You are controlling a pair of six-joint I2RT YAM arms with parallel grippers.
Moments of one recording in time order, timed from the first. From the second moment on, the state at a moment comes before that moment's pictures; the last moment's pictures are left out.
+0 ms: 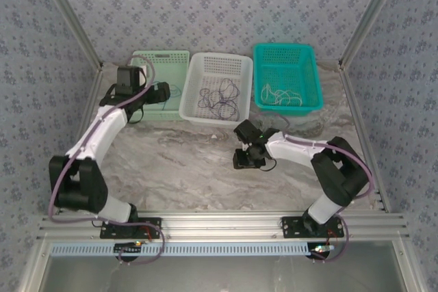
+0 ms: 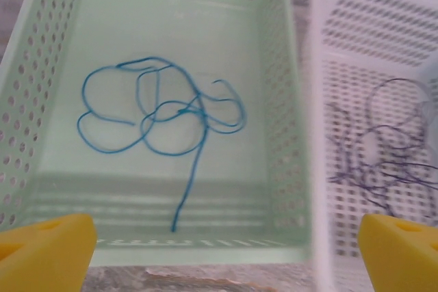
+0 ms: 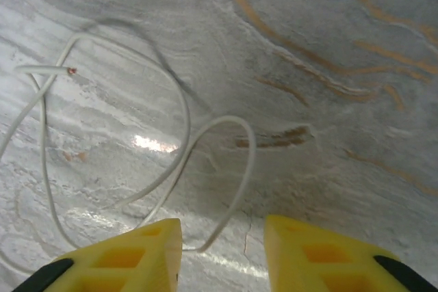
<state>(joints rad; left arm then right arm) -0.17 1.43 1.18 -0.41 0.04 -0.26 0.73 1.63 0.90 -0.56 -0.14 0.59</state>
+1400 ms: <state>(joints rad) -0.63 1.34 0.80 0.09 0.67 -0.25 0.75 0.81 0.72 -0.46 0.03 0.38</state>
